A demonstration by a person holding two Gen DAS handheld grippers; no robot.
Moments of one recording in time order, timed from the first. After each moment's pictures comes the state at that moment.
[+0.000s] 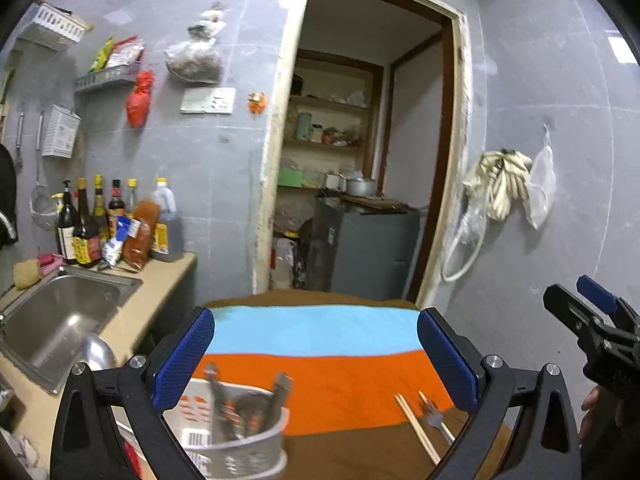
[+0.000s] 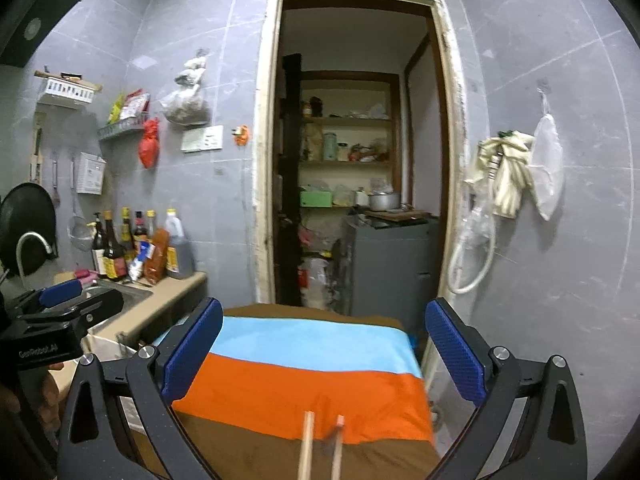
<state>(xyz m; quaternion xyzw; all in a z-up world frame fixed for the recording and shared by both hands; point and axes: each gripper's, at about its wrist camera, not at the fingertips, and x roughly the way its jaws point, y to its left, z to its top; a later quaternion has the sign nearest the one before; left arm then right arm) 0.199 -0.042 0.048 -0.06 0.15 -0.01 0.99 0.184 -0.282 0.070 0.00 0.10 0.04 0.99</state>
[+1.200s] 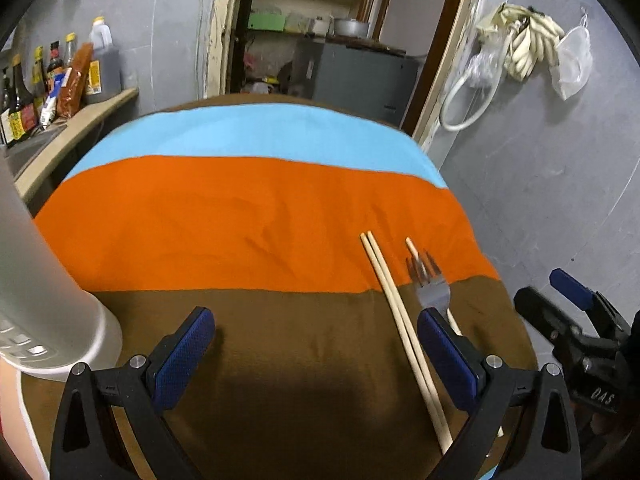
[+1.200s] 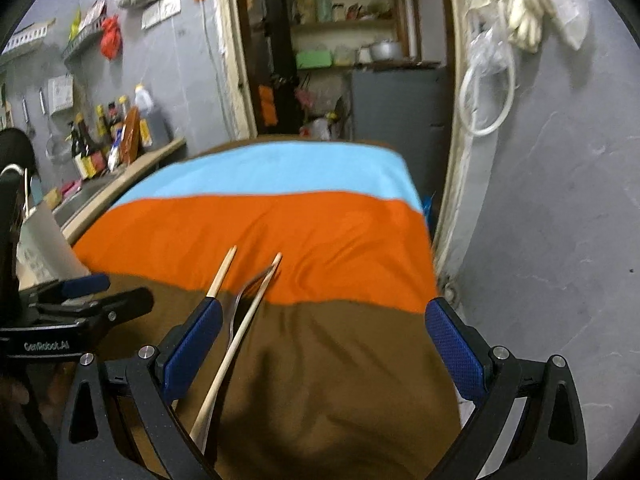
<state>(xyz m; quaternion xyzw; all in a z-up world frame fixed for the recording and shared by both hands) 0.293 -0.136 -0.124 -0.08 0.41 -0.04 0.91 0.279 -0.353 -0.125 0.02 0.34 0.09 0.93</state>
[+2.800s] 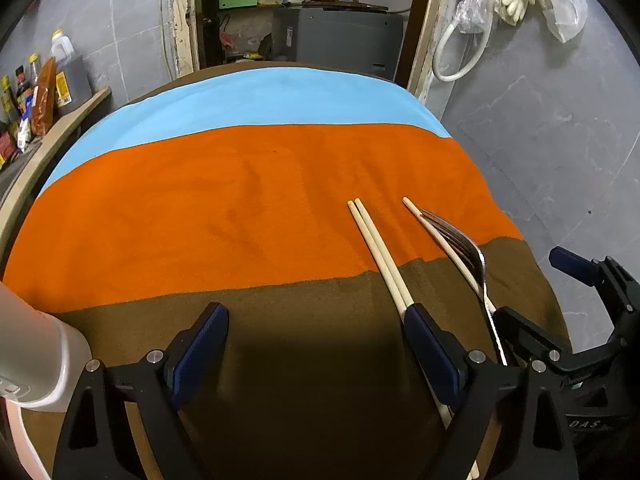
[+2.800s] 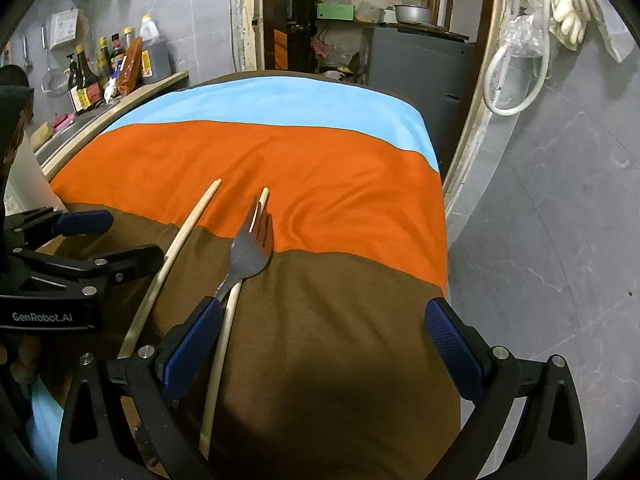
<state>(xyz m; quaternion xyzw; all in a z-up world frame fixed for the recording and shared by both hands) 0.320 -0.161 -0.146 -0.02 0.46 -0.05 0.89 0.294 -0.339 -0.156 -0.06 0.42 0.10 0.90</state>
